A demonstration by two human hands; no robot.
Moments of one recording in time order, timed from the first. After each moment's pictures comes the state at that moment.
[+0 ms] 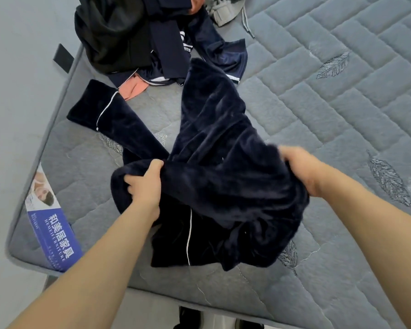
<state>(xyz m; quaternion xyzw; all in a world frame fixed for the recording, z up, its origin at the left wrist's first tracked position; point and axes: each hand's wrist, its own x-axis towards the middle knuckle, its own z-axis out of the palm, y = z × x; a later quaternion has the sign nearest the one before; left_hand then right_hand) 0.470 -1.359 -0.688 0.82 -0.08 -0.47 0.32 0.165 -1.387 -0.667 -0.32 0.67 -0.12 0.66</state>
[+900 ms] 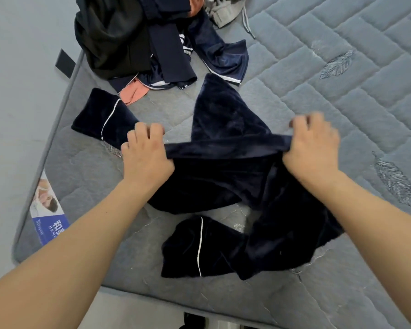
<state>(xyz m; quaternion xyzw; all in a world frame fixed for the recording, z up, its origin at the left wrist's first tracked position) 0.479 -1.417 -0.658 0.71 -0.71 -0.05 0.03 0.164 -1.403 -0.665 -0.65 0.76 -0.05 0.00</state>
